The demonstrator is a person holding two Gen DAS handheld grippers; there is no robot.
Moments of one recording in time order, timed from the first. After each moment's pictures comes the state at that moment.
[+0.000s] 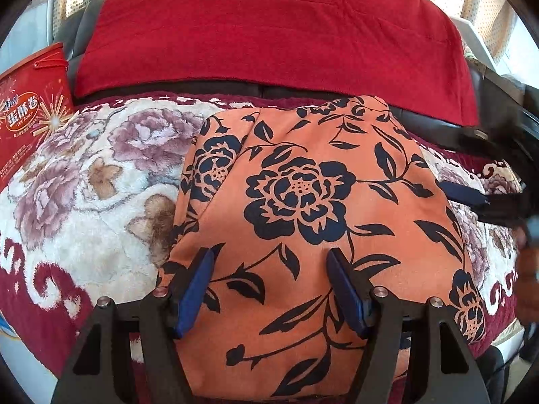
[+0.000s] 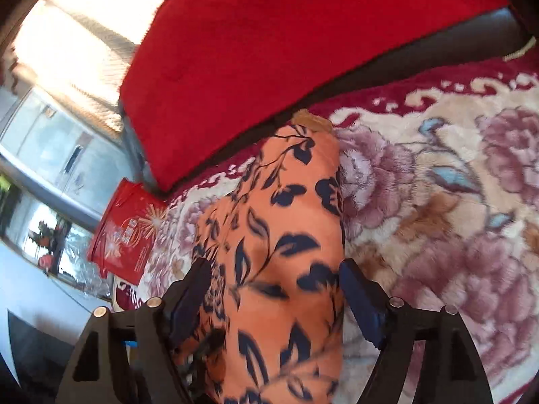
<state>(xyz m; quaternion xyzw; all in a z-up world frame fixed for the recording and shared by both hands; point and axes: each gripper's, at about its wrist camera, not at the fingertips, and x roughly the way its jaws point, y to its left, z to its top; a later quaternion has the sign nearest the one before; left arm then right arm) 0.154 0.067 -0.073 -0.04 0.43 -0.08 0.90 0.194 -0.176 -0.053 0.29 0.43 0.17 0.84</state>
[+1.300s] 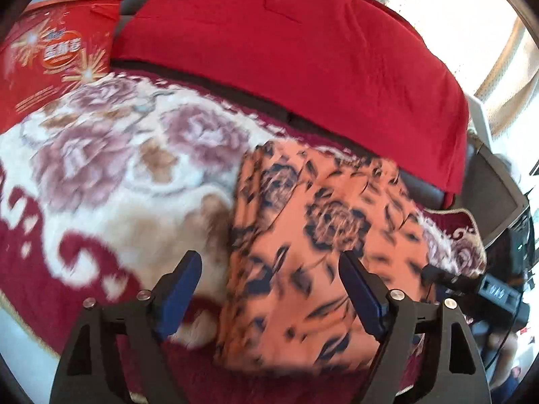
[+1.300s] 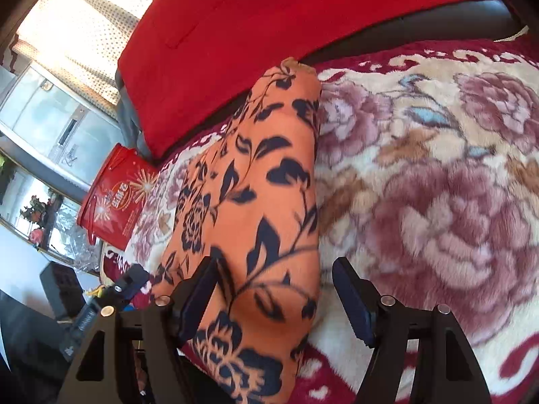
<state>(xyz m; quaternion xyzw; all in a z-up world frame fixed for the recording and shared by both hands) 0.146 0.147 -0.052 -0.19 0.41 -0.10 0.89 0.137 -0.166 -0.077 0.25 0.45 0.18 0.84</state>
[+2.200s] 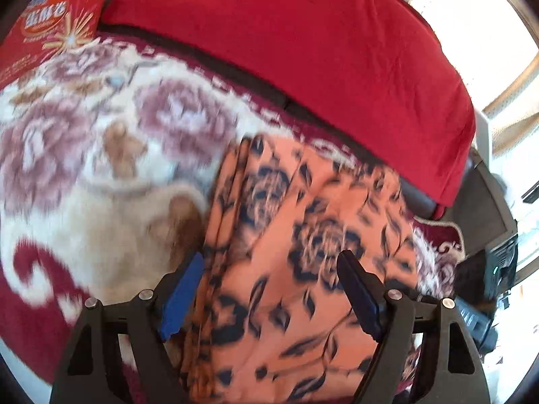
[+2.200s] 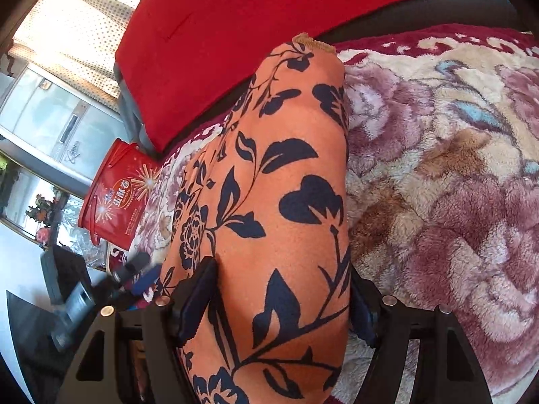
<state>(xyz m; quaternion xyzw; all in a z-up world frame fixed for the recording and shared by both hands) 0.193 0.152 -0.063 -0.25 0.45 -0.11 0.85 0.178 -0.144 -0.095 0.26 0.47 0.20 0.82</state>
